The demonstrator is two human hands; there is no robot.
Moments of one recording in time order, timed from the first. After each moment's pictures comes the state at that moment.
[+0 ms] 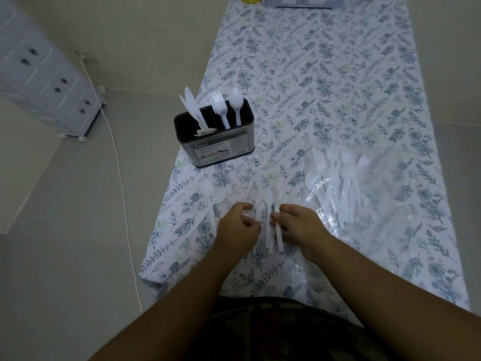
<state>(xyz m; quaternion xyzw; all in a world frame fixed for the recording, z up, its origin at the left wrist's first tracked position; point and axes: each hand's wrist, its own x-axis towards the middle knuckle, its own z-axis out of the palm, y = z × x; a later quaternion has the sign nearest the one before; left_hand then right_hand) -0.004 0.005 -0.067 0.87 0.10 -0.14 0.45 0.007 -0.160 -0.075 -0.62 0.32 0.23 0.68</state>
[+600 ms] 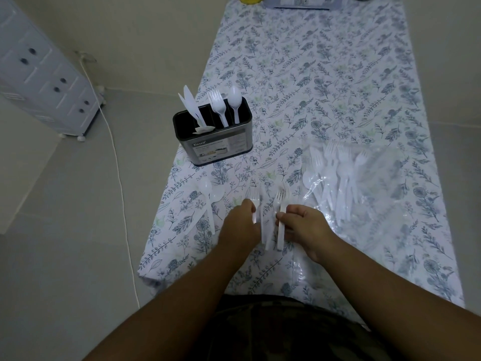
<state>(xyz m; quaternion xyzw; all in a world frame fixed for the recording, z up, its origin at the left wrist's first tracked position) -0.001 -0.009 -0.069 0.93 0.01 -0.13 0.33 -0.004 -0.174 -0.071 -0.61 0.30 0.21 0.70</state>
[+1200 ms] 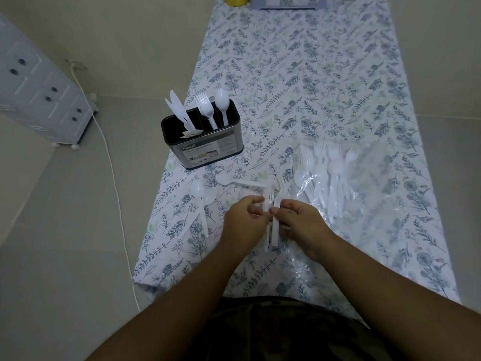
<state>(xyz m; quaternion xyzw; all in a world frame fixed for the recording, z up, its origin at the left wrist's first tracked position) 0.003 -0.030 -0.052 0.84 0.10 -0.14 0.51 -0.004 -0.183 -0.061 -0.60 0.26 0.22 0.73</state>
